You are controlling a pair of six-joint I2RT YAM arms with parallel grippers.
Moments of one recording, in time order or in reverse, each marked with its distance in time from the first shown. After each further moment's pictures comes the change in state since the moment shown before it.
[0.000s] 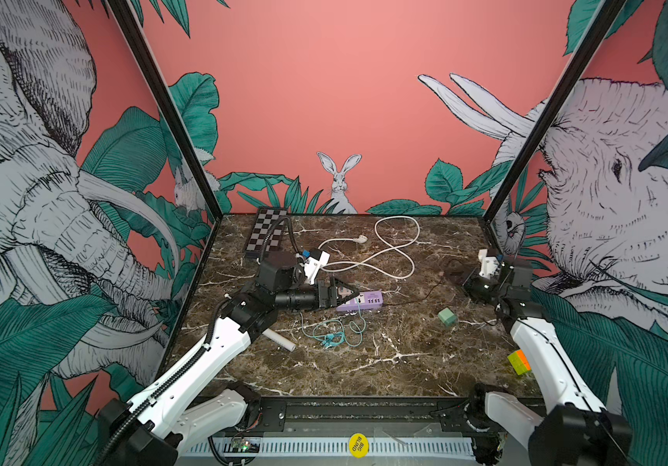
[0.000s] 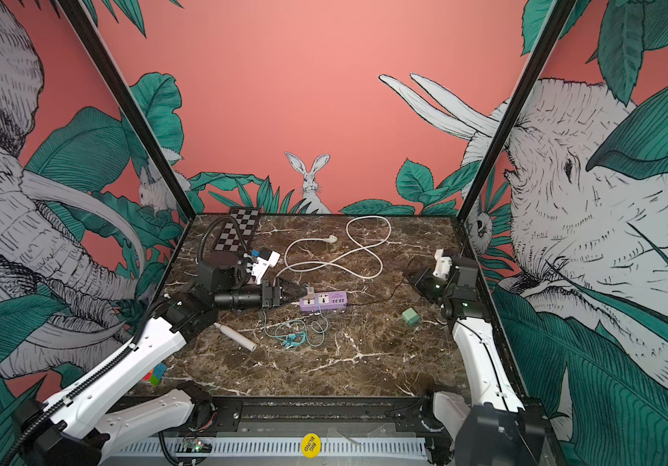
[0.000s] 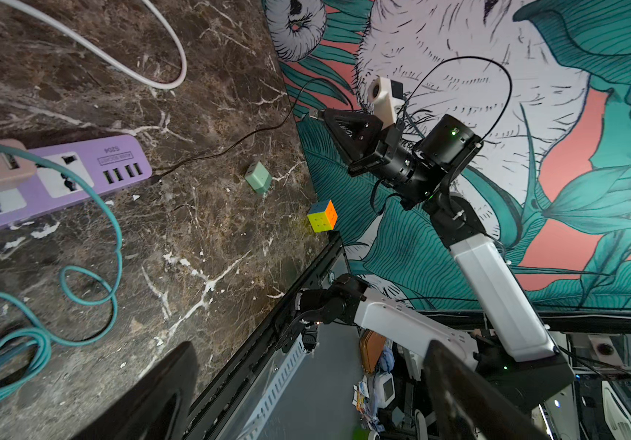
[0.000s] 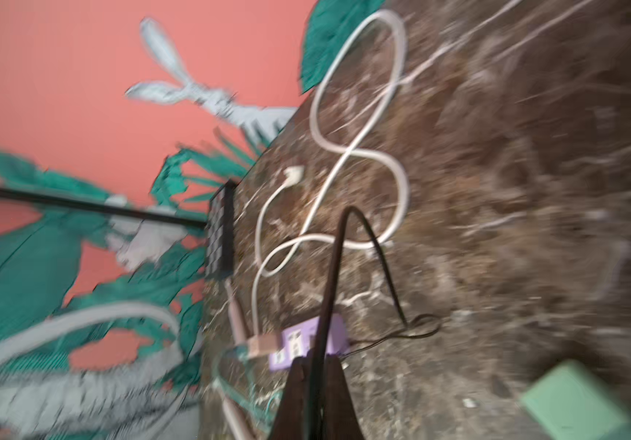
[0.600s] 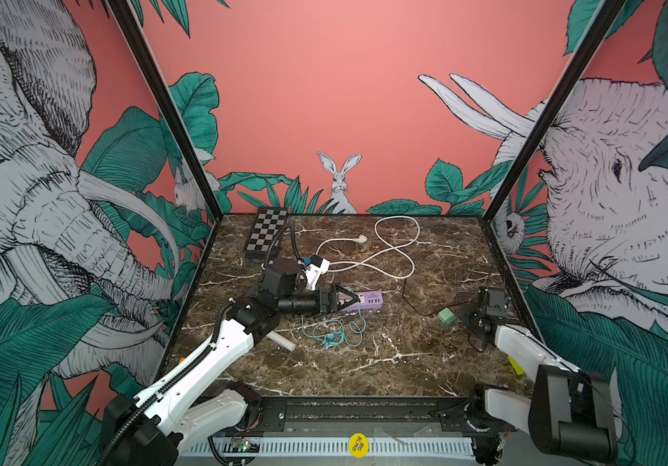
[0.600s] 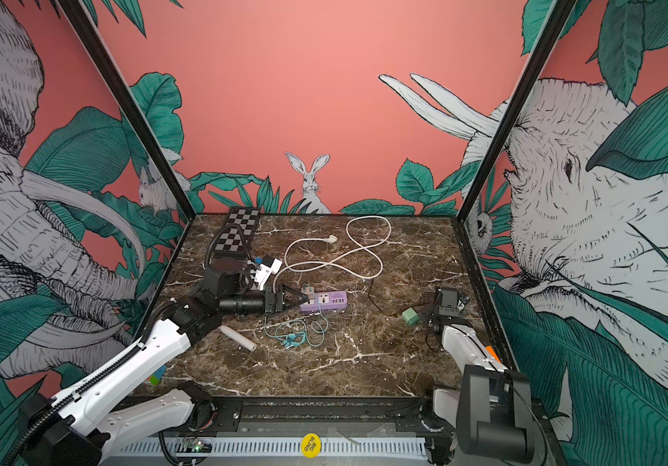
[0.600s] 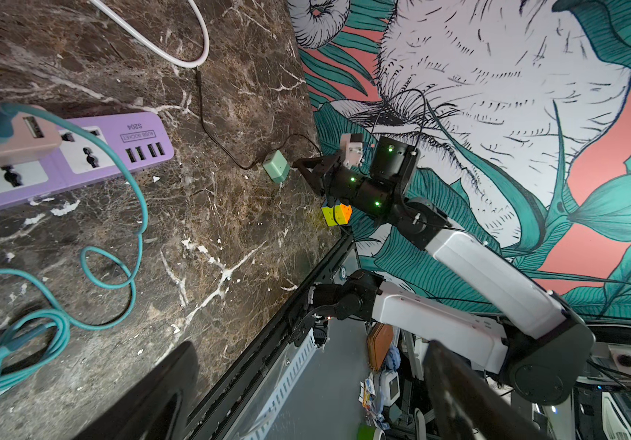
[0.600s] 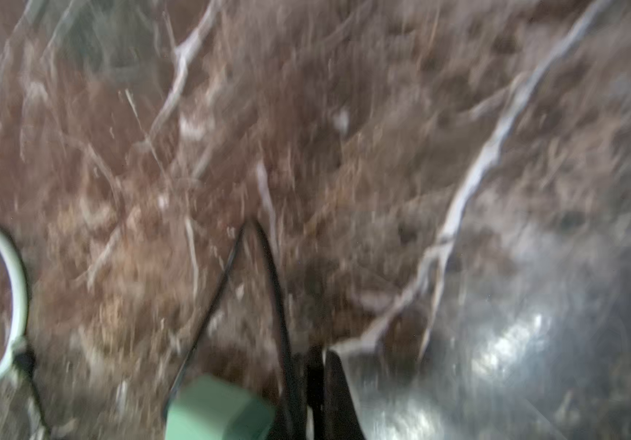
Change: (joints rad) left arm 0.000 0.000 -0.078 0.047 -0.004 -0.005; right arm 0.055 0.172 -0.267 0.127 0.649 0.082
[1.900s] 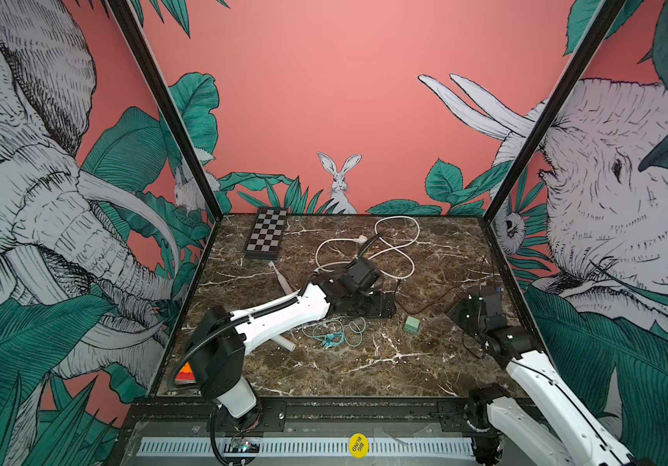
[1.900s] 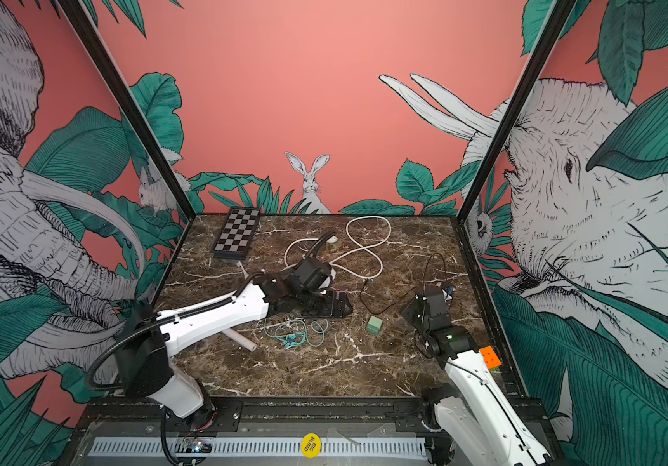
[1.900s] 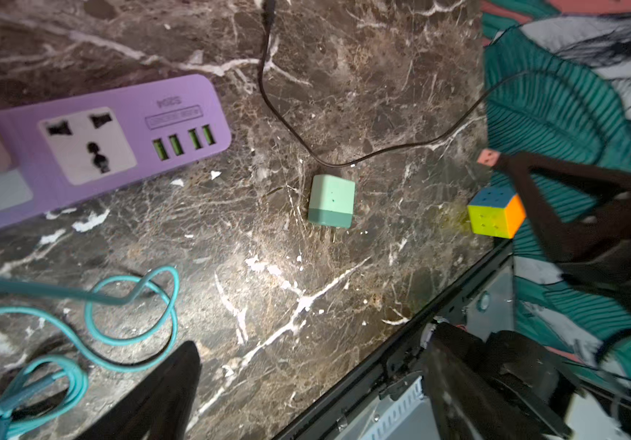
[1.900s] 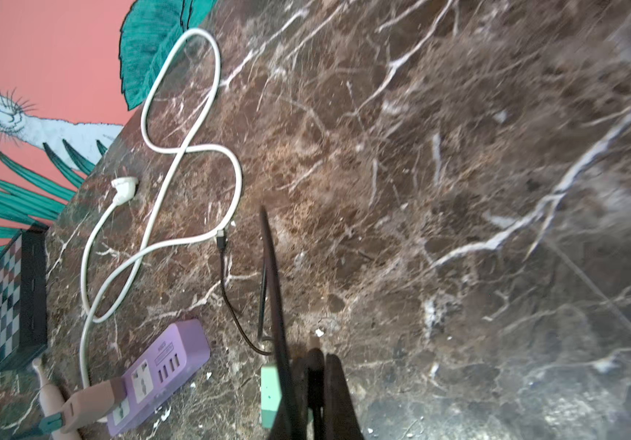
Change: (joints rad) left arm -0.394 0.640 0.508 -0.303 -0.524 0.063; right arm 0.338 -0.434 0.158 -0.435 0.112 0.073
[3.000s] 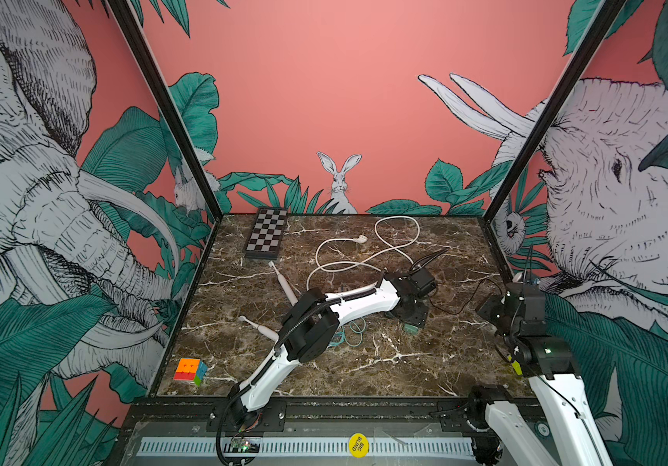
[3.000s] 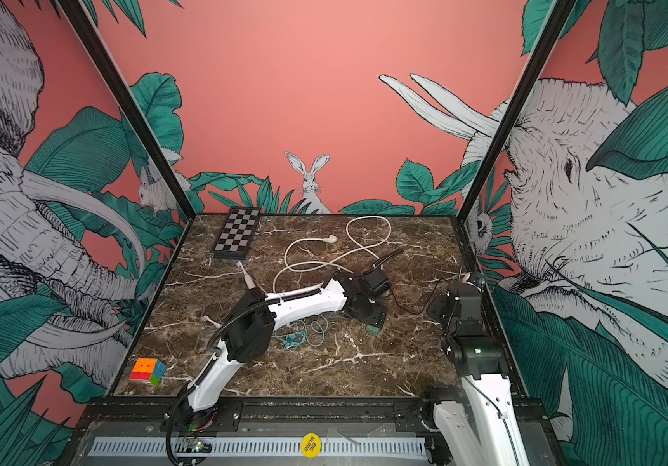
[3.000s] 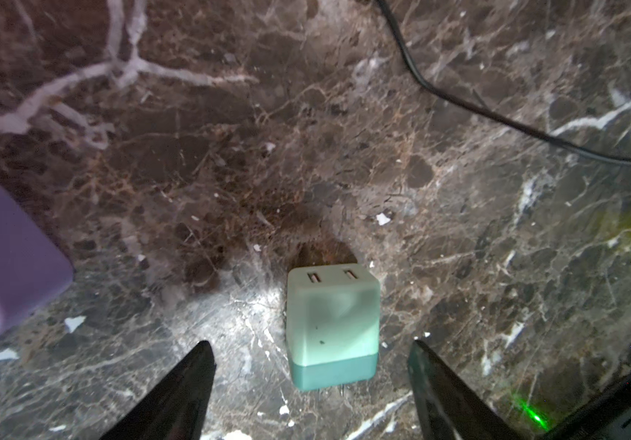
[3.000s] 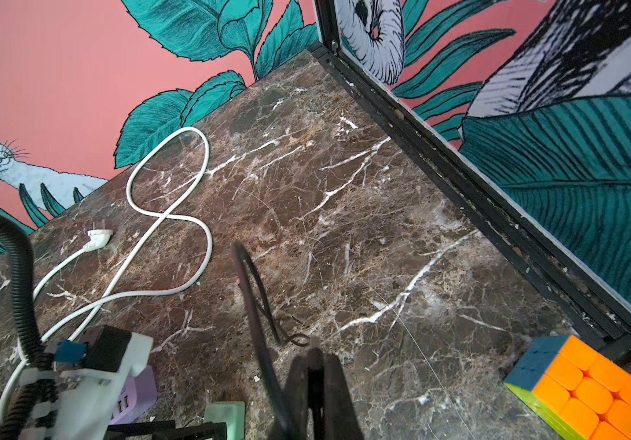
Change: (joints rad) left arm -0.113 0.623 0.596 -0.238 -0.147 0.099; right arm -0.183 -0.158 0.180 -0.193 0.066 -0.315
